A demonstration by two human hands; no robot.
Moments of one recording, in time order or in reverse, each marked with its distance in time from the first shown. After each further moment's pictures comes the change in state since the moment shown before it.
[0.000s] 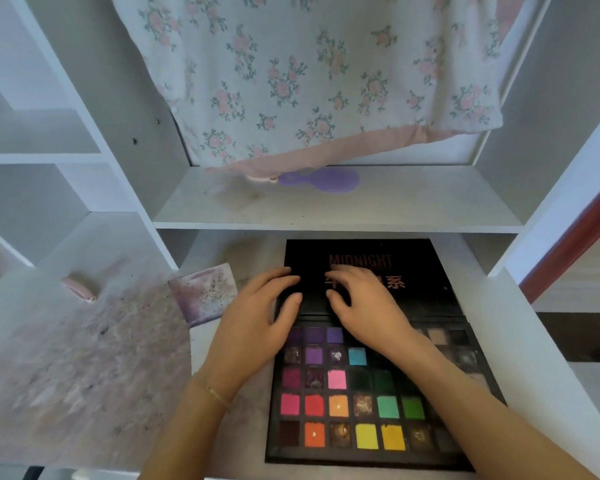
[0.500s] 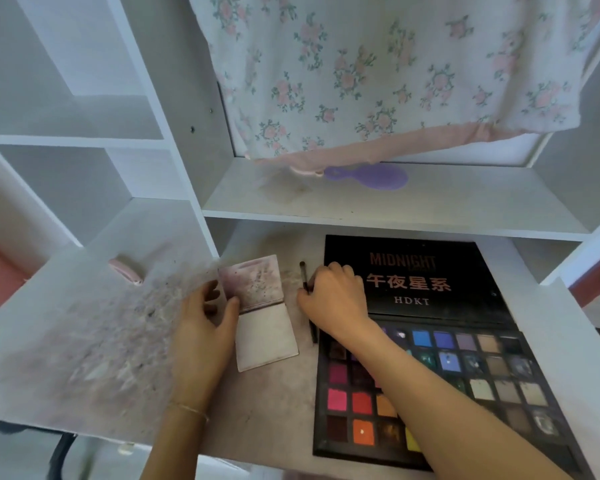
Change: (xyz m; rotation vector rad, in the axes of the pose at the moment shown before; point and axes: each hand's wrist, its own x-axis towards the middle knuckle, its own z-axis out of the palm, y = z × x) left_hand -0.044 -0.075 -0.041 -0.122 0.349 -0.590; right_hand 0.035 -0.077 0.059 -0.176 -0.066 0.163
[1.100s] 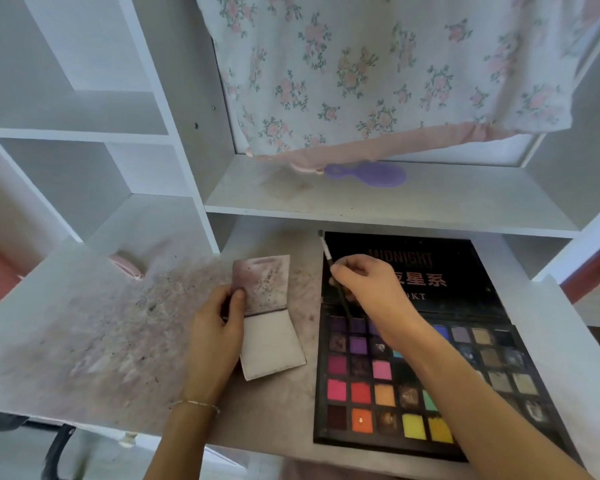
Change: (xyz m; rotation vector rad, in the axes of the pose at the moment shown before) left_hand -0.012 0.008 0.002 -0.135 -0.073 0.103; right_hand -0.027 0.020 -0.050 1.039 -0.066 0.177
